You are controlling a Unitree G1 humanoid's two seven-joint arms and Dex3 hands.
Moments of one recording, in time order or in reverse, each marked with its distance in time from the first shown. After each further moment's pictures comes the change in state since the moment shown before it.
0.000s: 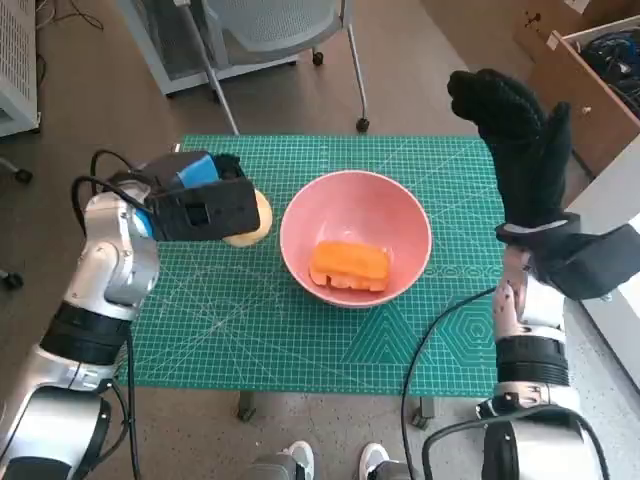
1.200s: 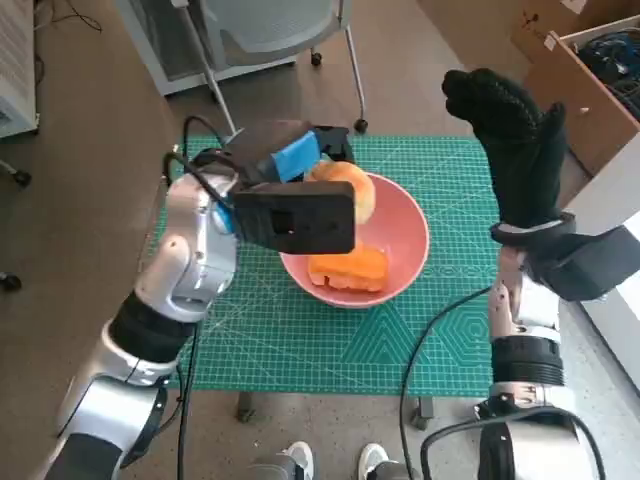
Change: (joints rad) left arm -0.142 -0.278 -0.100 0.017 0.014 -0.096 0.133; right arm 0.004 0.012 0.004 -0.028 0.000 -0.001 -0.002
